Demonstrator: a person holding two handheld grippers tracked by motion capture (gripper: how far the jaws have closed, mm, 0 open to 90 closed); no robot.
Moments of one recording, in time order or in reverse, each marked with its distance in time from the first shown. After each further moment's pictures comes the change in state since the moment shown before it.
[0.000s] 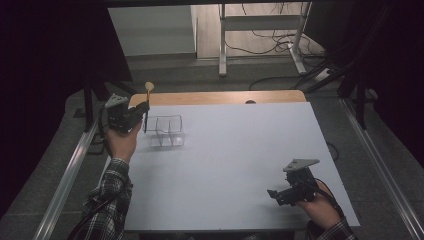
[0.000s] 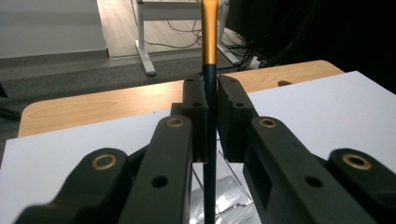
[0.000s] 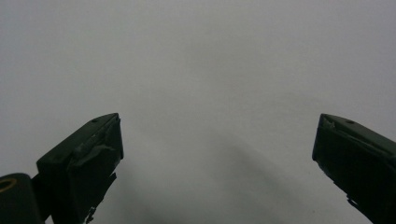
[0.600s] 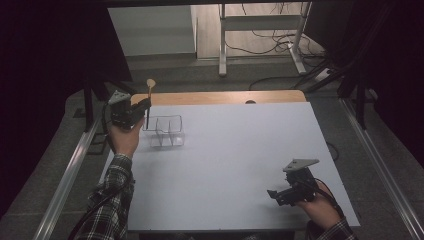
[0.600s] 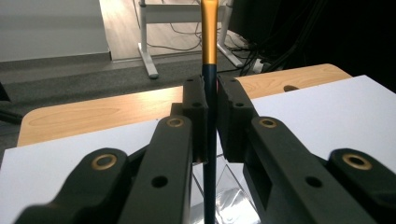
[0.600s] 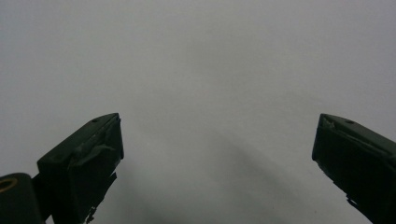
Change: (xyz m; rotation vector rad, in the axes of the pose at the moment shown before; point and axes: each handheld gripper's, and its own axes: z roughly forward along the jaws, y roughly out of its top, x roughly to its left) left arm 0.003 0.004 0.014 -0.008 0.009 0.002; right arm 0.000 0.000 0.000 0.004 0.005 -0.003
